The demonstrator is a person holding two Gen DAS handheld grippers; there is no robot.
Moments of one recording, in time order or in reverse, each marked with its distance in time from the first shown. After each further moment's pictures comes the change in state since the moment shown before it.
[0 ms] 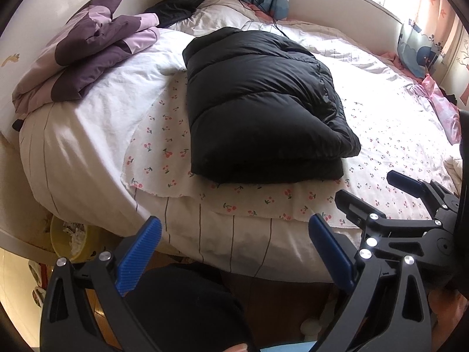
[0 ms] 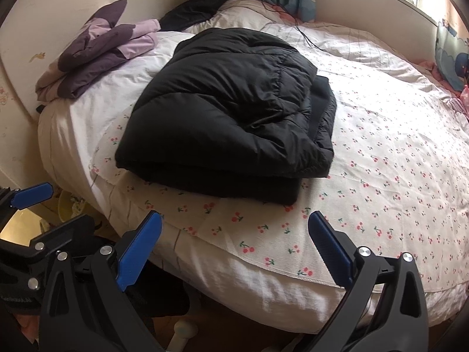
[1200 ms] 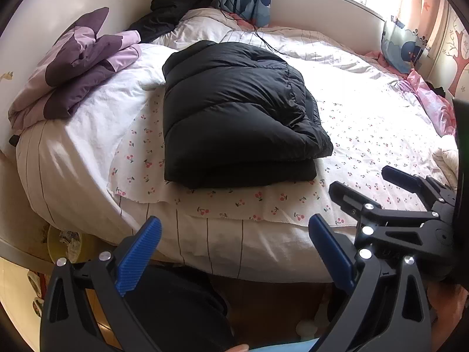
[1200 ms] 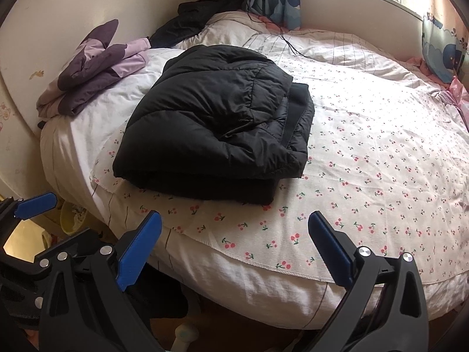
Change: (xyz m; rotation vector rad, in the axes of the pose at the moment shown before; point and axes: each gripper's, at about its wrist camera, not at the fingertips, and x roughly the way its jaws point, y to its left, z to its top) left arm -0.019 -0.037 -0.004 0.058 -0.047 -0.033; right arm -0.033 -0.026 -0.008 0.059 -0.059 -0.032
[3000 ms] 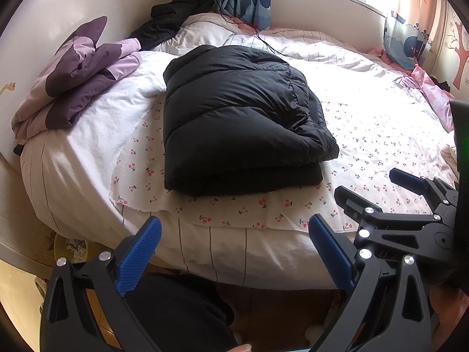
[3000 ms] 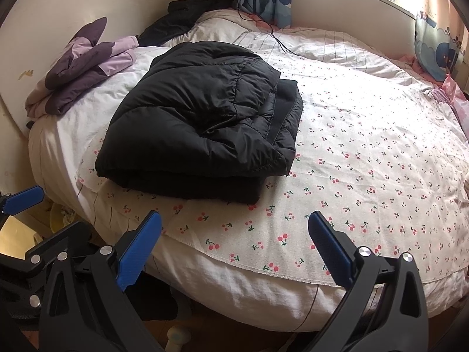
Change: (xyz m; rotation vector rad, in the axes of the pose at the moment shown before) left arm 0.007 -0.008 0.003 0.023 -0.023 0.045; right arm 0.009 -0.007 -0.004 0.000 0.002 -0.039
